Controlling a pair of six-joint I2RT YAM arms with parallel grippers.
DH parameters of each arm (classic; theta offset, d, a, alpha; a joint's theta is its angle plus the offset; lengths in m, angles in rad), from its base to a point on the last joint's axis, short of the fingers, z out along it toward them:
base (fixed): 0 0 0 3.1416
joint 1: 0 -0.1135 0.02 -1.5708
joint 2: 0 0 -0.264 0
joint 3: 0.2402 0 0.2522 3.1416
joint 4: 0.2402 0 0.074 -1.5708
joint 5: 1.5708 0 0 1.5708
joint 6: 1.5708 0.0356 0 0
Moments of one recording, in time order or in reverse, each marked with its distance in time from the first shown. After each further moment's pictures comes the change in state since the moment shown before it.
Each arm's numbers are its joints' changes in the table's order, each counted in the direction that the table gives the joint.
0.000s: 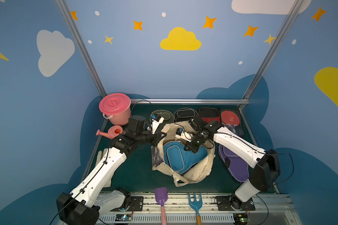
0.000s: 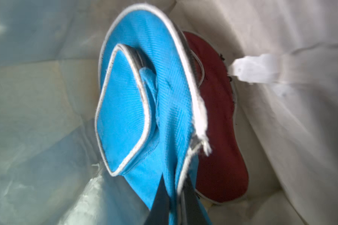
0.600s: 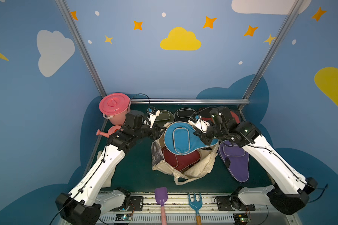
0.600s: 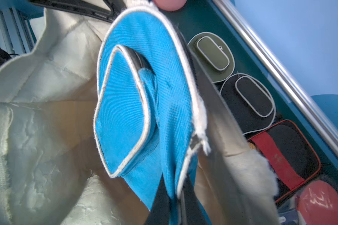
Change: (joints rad) left arm -0.014 -0.029 0.149 0.033 -0.164 0.003; right arm 0.007 0.272 0.184 0.004 0.199 0.024
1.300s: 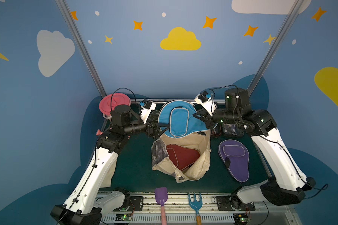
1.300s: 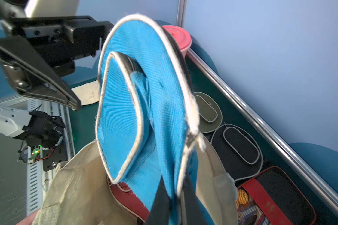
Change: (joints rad) left arm -0.113 0.031 0.038 -0.118 0.472 -0.048; right arm 0.086 -0.115 0.341 0.004 -0.232 0.053
